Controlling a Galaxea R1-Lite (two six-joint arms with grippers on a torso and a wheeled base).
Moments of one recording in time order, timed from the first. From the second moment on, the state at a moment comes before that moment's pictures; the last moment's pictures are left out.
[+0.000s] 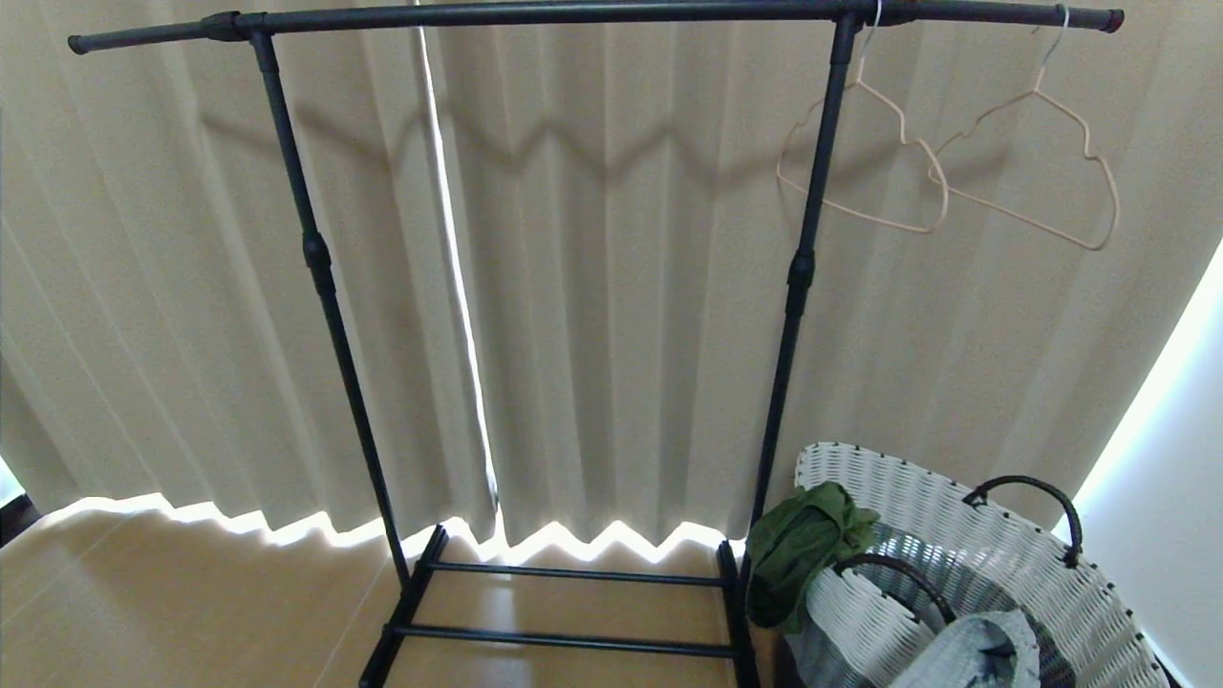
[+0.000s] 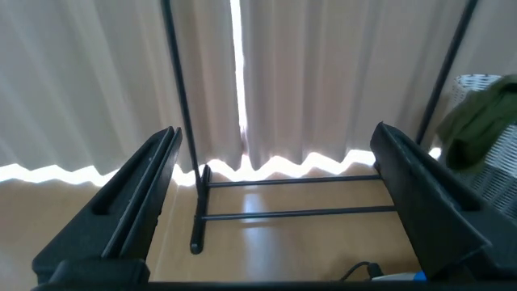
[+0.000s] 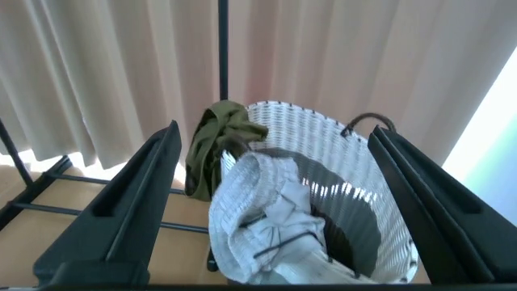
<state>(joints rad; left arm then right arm) 0.00 0.00 0.00 0.01 -0.09 0.04 0.00 0.00 0.00 0.00 0.02 0.00</state>
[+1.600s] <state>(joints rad) 0.00 0.00 0.00 0.01 -0.09 0.05 0.03 0.96 -0.19 0.14 -0.09 -0.55</state>
